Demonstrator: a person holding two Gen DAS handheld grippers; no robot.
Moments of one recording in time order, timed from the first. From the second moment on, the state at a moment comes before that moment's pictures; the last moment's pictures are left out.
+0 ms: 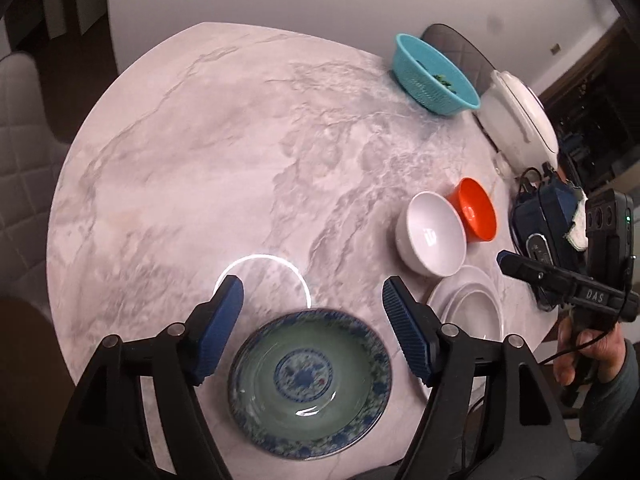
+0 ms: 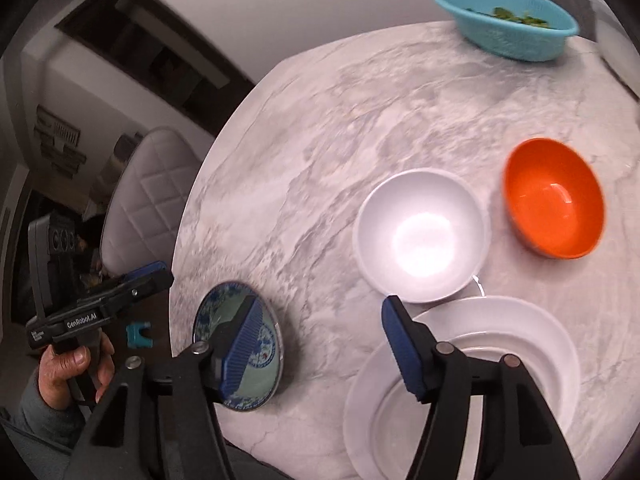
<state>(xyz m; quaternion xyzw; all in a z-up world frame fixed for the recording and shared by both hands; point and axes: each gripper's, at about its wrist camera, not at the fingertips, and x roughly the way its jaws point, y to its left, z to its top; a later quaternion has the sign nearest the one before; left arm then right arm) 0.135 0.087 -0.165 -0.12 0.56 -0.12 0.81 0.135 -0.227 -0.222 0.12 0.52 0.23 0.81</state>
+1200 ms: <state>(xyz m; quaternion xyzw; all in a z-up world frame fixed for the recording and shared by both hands) 0.265 -0.083 -0.300 -0.02 0.67 -0.24 0.71 0.235 -0.293 -0.310 0.21 0.64 0.13 0.73</state>
